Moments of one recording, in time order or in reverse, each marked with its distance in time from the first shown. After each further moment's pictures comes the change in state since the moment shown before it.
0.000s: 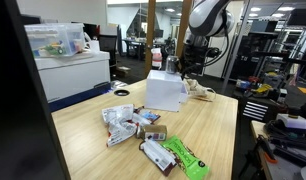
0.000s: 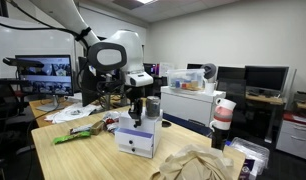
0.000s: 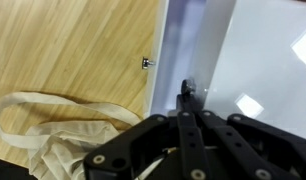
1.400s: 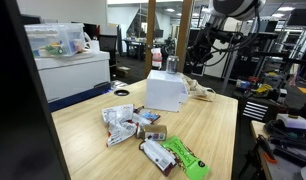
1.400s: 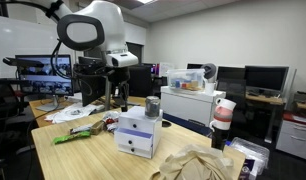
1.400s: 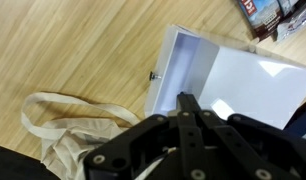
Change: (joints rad) arm -0.001 -0.307 -0.018 -0.188 0.000 -0.066 -0.116
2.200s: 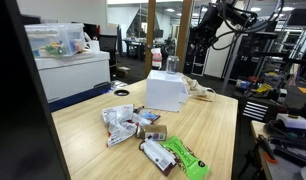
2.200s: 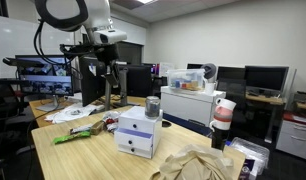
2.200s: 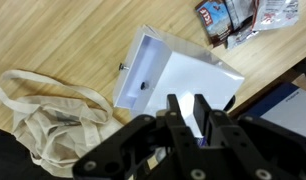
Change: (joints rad) arm 0.006 -0.208 0.054 -0.051 0.009 -0.044 -0.078
